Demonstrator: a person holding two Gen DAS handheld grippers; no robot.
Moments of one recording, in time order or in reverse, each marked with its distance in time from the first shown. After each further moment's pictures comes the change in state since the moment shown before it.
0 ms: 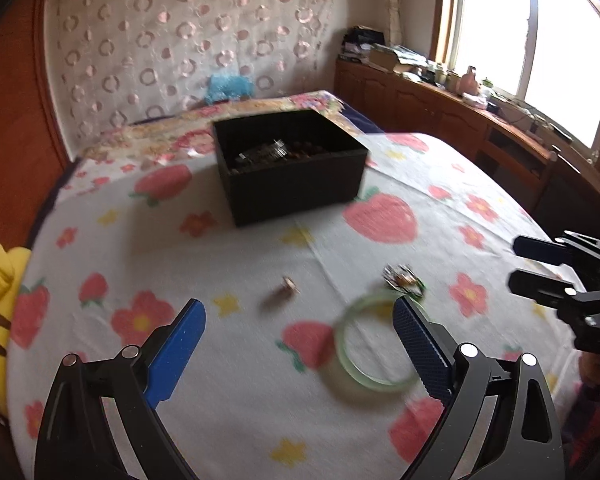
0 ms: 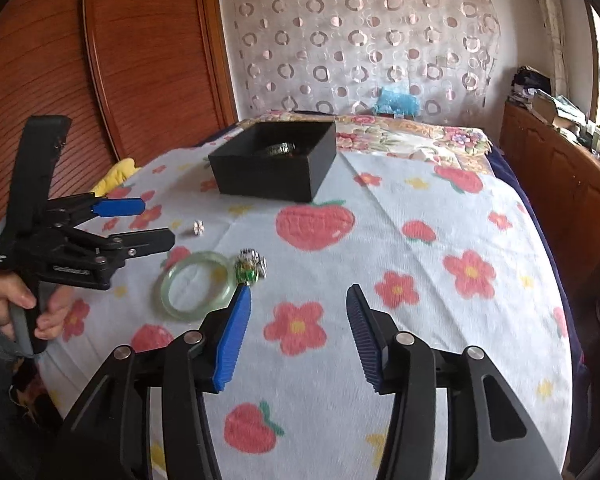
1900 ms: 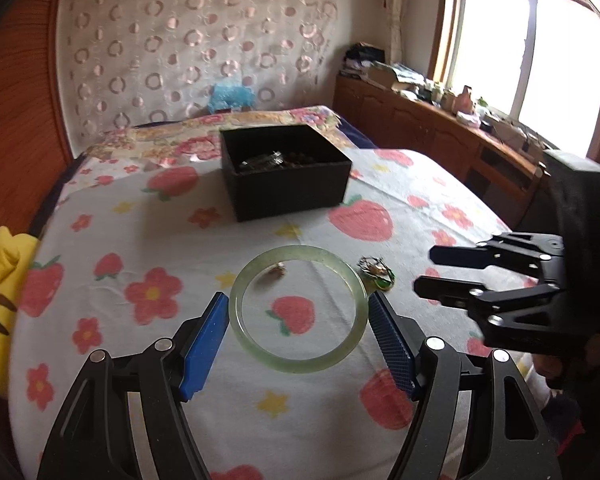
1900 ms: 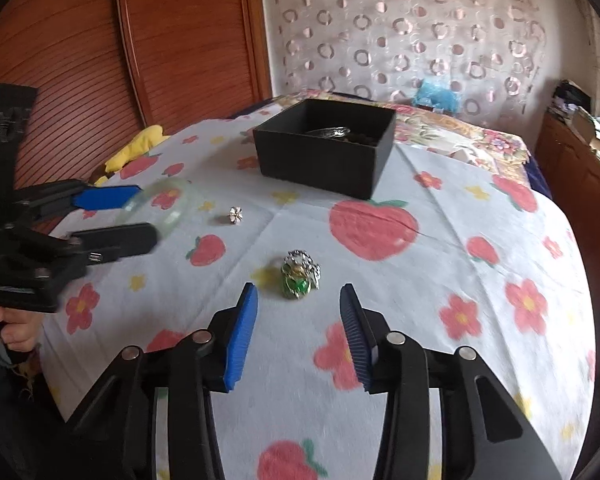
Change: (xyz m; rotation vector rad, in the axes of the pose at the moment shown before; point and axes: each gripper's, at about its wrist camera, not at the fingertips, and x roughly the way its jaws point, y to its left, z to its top) left arm -0.050 0.002 -0.014 -0.053 -0.071 -0.013; right arm 0.043 0.032 0.019 -0.115 0.090 0.094
